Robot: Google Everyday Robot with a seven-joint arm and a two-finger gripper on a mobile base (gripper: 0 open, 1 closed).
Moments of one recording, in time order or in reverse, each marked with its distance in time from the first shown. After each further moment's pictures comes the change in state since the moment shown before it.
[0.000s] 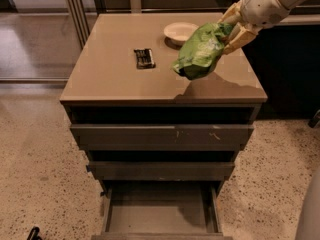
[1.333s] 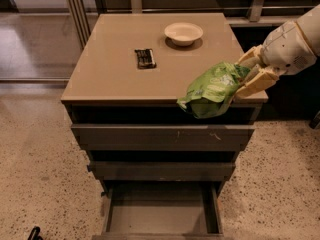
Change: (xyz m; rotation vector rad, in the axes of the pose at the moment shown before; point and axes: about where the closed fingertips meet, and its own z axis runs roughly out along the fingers) arm -0.004 0.126 -0.010 -0.134 -0.089 0.303
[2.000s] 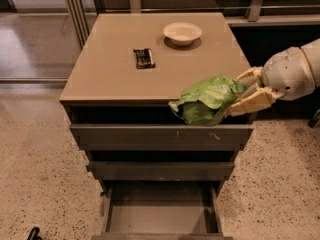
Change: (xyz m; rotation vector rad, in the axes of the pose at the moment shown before) arm -0.002 0.042 0.017 -0.016 -0.197 0.171
